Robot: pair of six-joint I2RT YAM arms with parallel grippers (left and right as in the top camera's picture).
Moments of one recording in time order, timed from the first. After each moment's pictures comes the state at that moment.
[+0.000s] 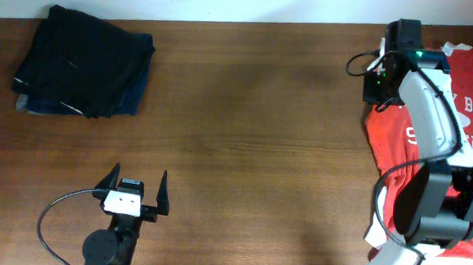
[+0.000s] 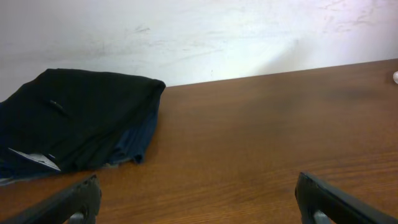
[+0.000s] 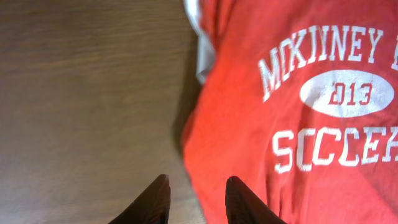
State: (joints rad) left arm -0.11 0.01 0.02 -0.10 0.02 0.06; right arm -0.11 1.97 1.73 -0.99 0.19 -0.01
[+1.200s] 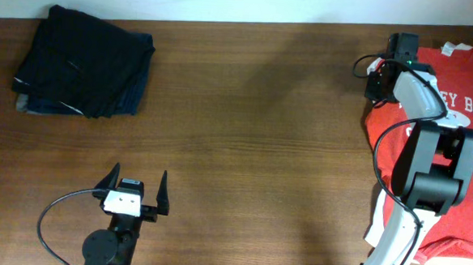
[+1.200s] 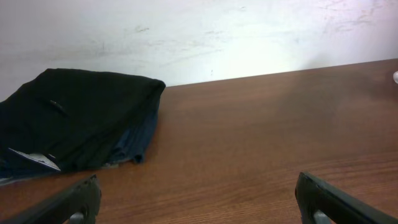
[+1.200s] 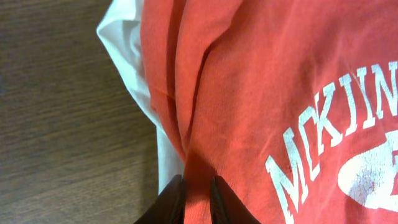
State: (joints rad) left arm -0.11 0.01 0.02 -0.10 0.02 0.06; right arm -0.18 2.23 1.73 -0.64 0.20 0.02
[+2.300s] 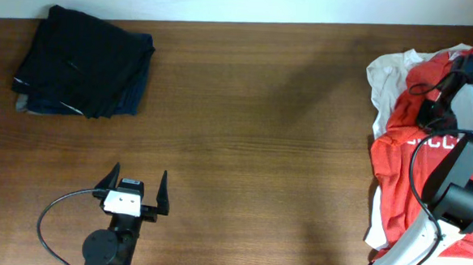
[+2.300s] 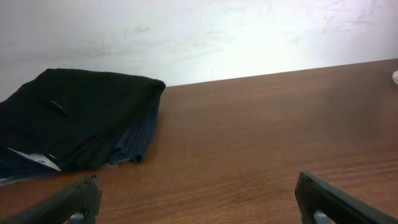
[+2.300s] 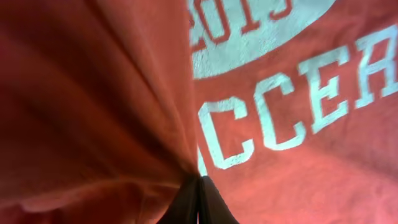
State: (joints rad) left arm -0.11 0.01 0.02 -0.10 0.02 0.06; right arm -0.45 2.17 1.70 -0.93 0.20 0.05
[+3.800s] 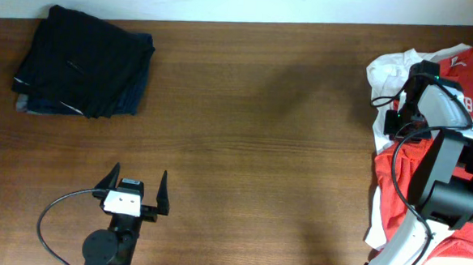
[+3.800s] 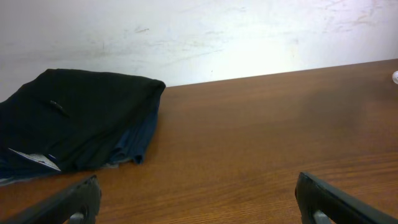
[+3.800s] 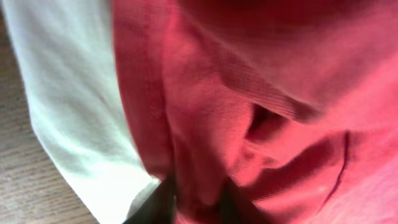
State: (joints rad) left arm -0.11 0.01 0.02 -0.10 0.02 0.06; right arm -0.30 2.14 1.58 -0.96 0.20 -0.08
